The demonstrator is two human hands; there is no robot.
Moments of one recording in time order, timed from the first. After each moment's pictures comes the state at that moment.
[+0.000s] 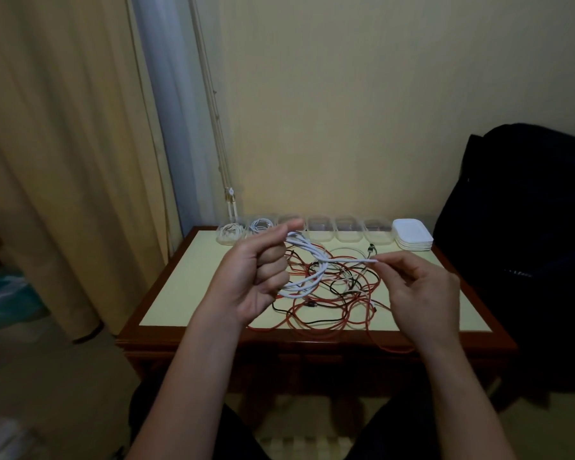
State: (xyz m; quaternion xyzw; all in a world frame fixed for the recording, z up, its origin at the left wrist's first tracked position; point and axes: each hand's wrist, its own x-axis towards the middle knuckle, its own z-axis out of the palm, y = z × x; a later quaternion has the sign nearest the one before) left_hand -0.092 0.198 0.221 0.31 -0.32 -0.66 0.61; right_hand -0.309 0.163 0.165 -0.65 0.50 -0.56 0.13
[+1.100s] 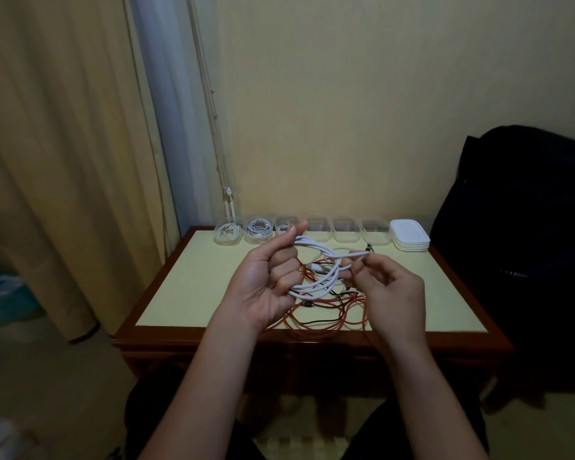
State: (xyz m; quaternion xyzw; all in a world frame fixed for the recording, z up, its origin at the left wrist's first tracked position) left_hand -0.110 0.187 0.209 0.21 -0.19 -0.75 0.60; right_hand -0.273 0.169 0.166 -0.48 0.43 -0.63 0.43
